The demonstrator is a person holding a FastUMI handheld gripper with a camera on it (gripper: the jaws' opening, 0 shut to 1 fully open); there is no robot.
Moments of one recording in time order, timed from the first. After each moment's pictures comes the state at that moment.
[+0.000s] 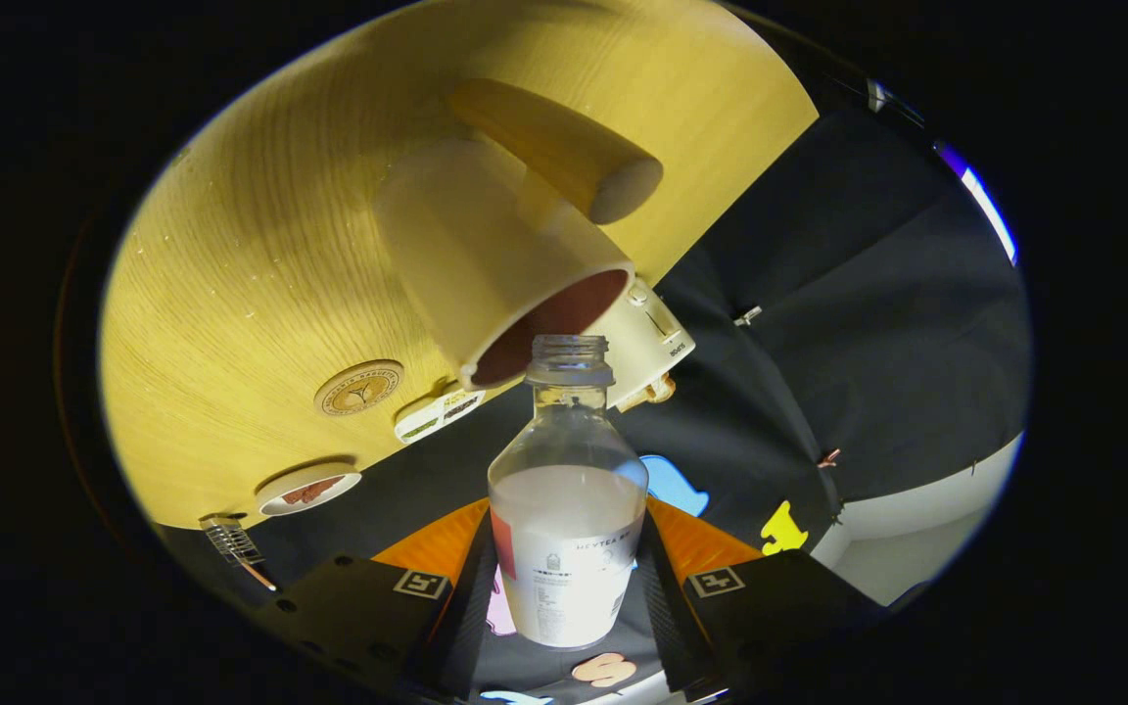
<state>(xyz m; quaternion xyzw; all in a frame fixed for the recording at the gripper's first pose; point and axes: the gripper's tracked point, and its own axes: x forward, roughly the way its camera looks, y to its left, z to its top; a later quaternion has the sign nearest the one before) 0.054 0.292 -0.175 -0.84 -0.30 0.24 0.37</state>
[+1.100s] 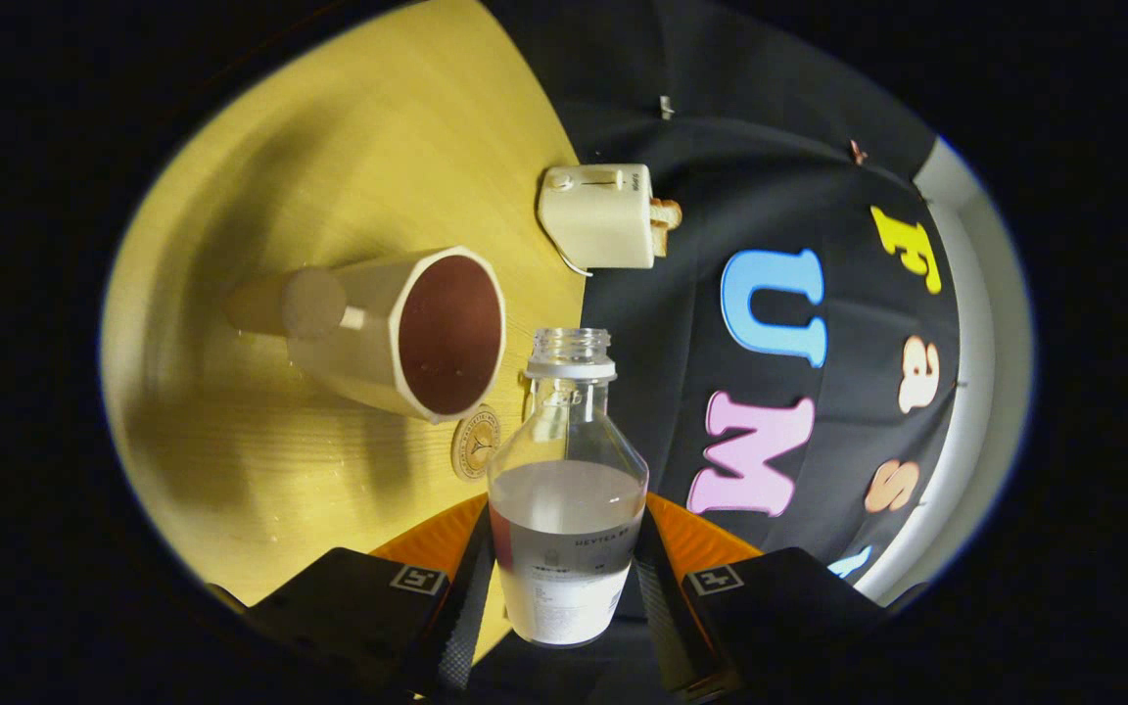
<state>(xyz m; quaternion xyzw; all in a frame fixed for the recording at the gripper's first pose) 0.041 0.243 -0.211 -0.61 0.03 0.28 0.74</state>
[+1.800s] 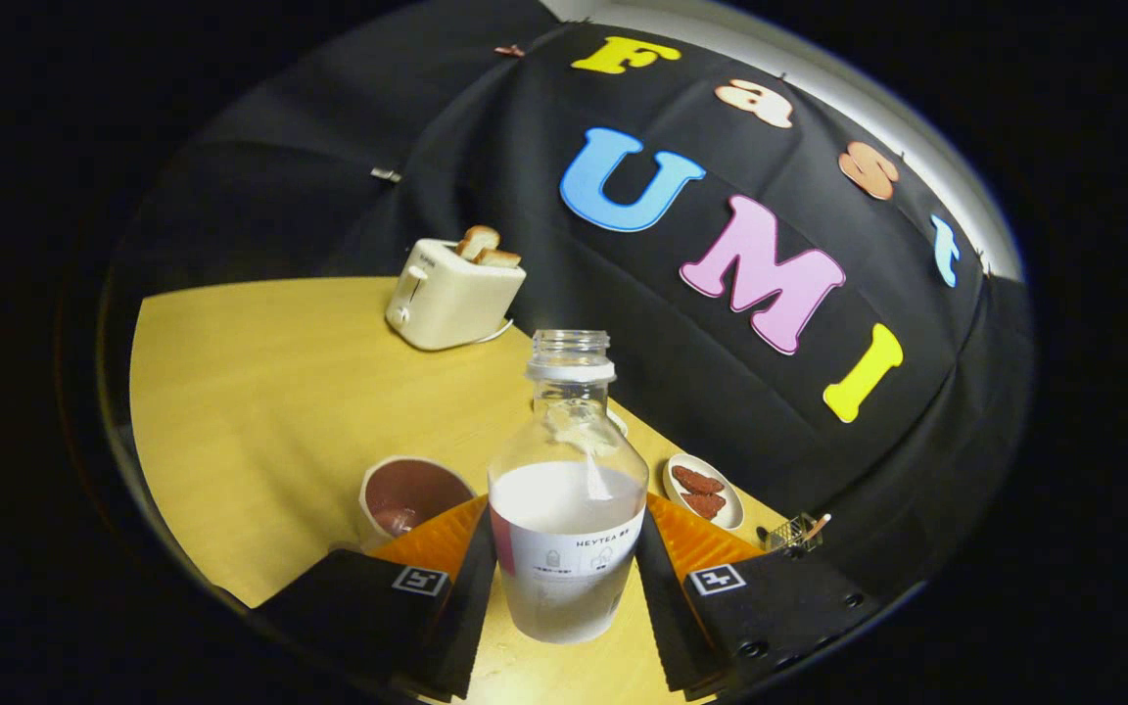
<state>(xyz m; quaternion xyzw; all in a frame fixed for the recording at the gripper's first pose) 0.034 0.259 -0.177 -0.18 0.14 0.26 0.94</state>
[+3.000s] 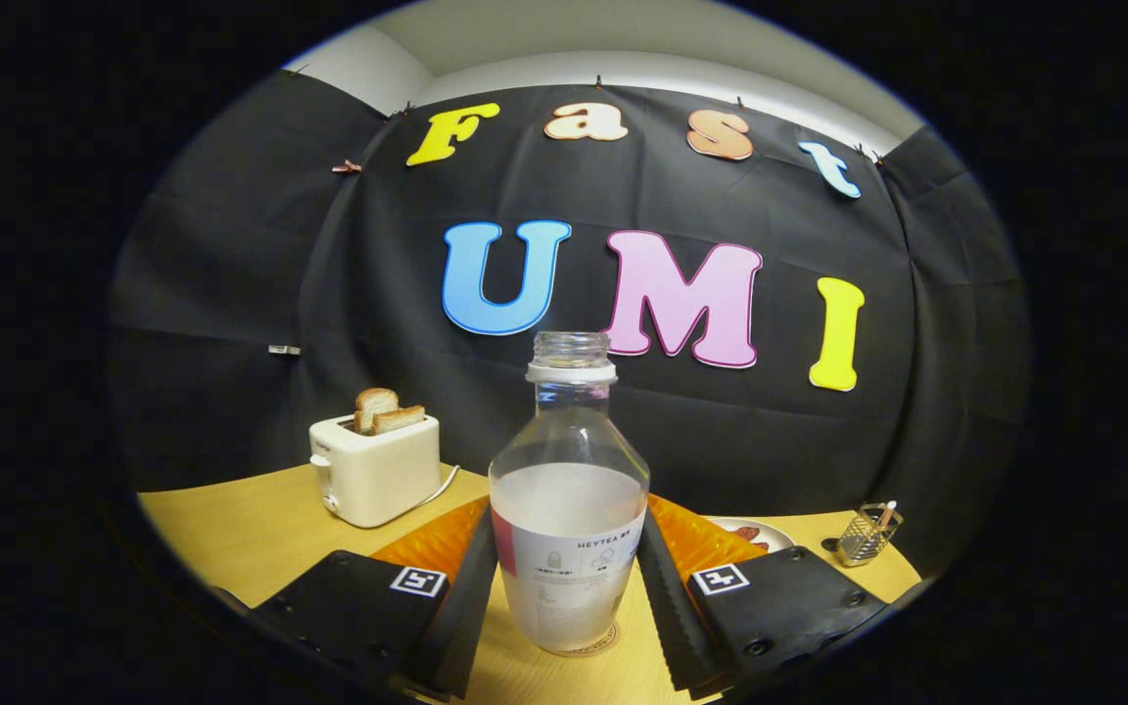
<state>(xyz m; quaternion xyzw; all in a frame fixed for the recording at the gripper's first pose) 0.174 0.263 -0.132 0.05 0.05 0.22 0.97</state>
